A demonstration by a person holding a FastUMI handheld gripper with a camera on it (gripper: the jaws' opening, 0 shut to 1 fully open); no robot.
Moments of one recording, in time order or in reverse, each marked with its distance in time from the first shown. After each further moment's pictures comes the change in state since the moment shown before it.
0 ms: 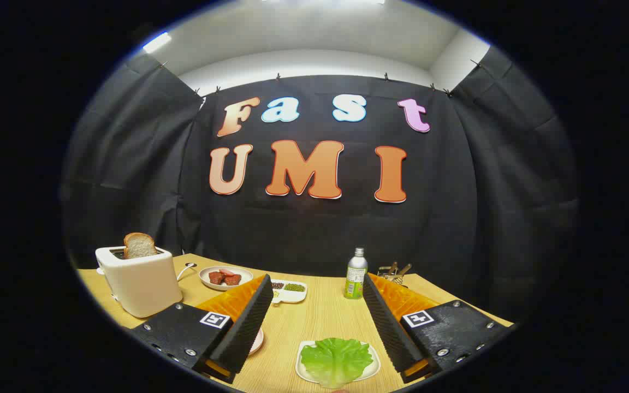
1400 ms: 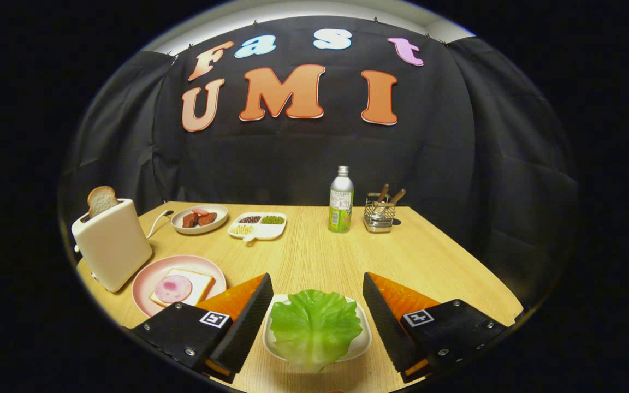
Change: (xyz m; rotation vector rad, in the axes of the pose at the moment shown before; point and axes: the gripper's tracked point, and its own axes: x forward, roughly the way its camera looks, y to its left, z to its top) arm 0.021 -0.031 -0.123 0.005 0.452 -0.039
